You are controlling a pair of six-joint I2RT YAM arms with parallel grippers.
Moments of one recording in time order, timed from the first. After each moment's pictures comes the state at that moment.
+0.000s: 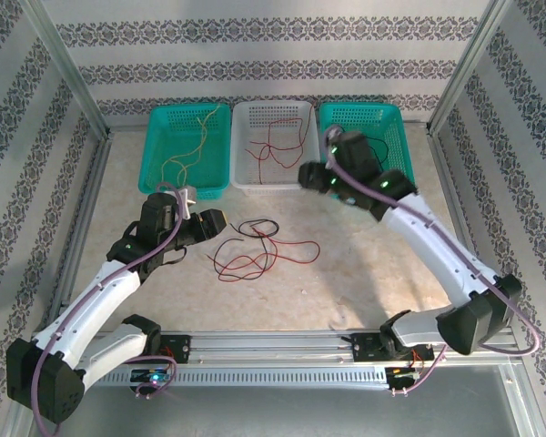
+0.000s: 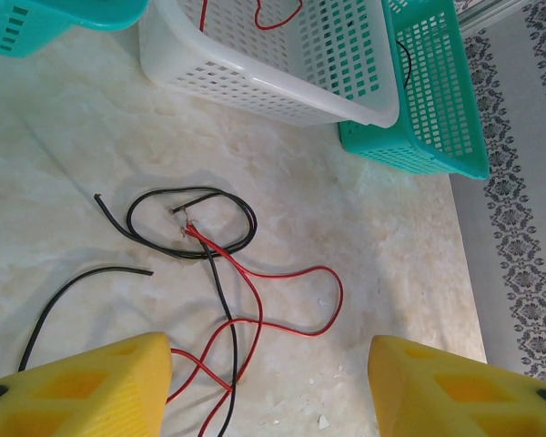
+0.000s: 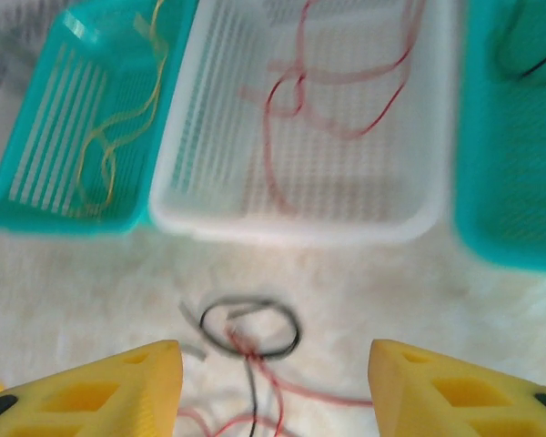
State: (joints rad) left arm -0.34 0.94 0.71 -0.36 0.32 -0.70; right arm 0.56 1.35 1.32 -0.71 -0.02 0.54
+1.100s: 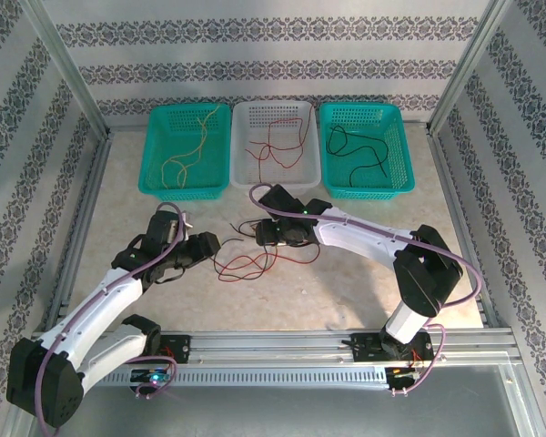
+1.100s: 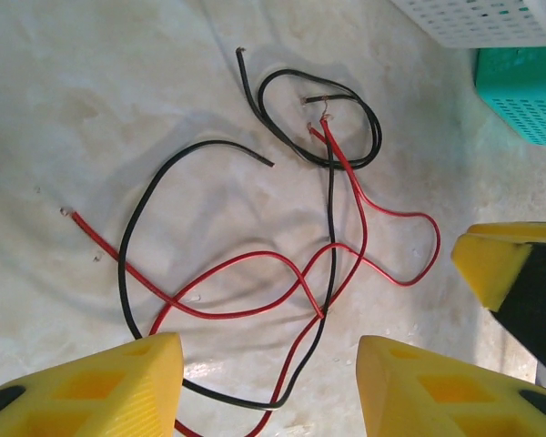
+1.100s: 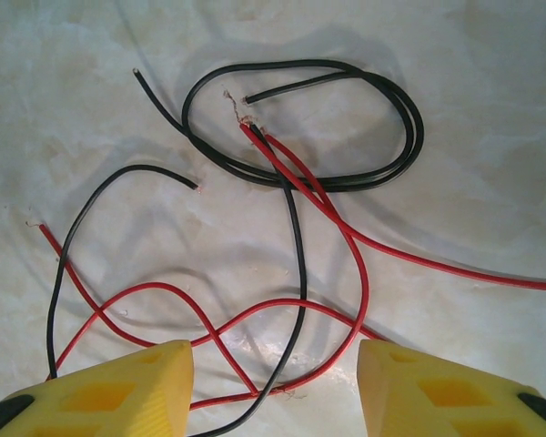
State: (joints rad) left arm -0.34 0.92 0.57 -0.48 0.29 -0.82; right arm 0.82 1.68 1.21 -0.61 -0.02 0.70
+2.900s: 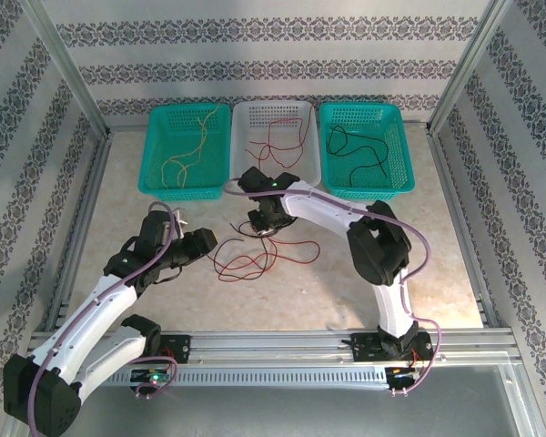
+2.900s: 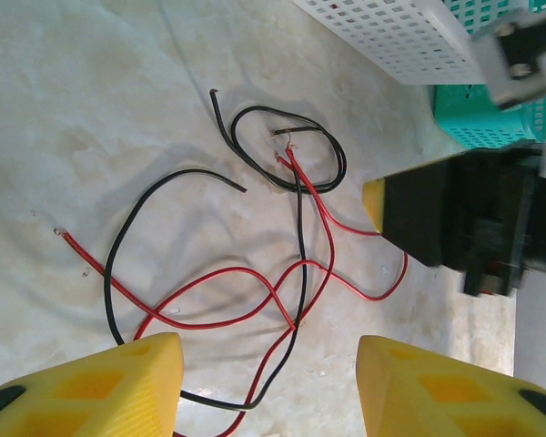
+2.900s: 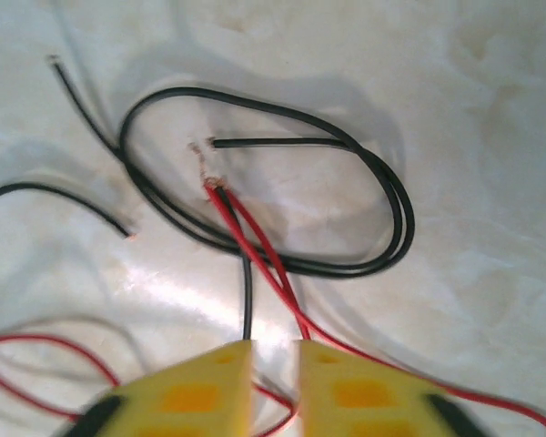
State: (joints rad) left arm -0.34 0.84 0.60 -0.50 0.26 -0.83; right arm 0.79 2.01 1.63 -0.93 0.00 0.41
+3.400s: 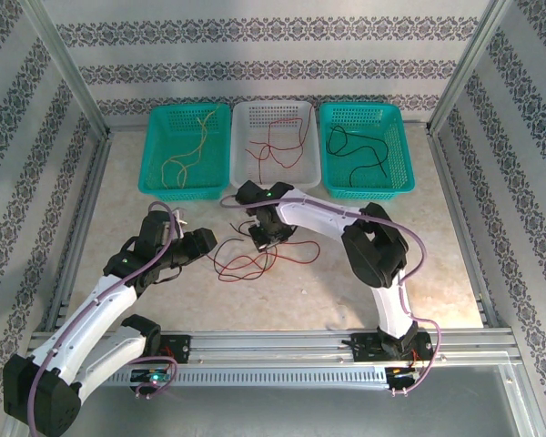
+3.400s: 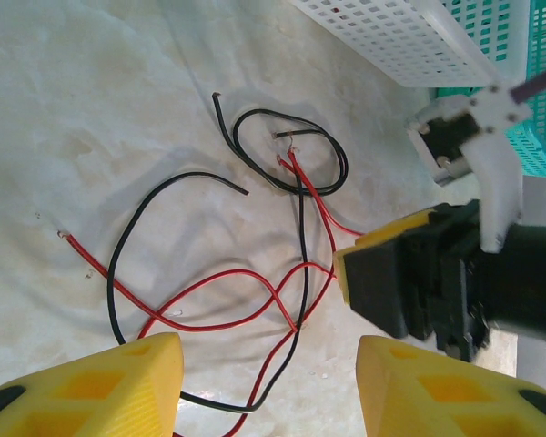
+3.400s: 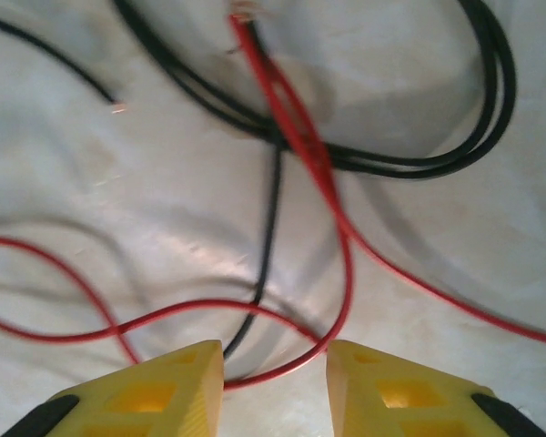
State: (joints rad) left arm -0.34 0.84 0.60 -0.50 0.26 -0.83; right arm 0.81 2.05 1.58 -1.00 -0.02 0.39
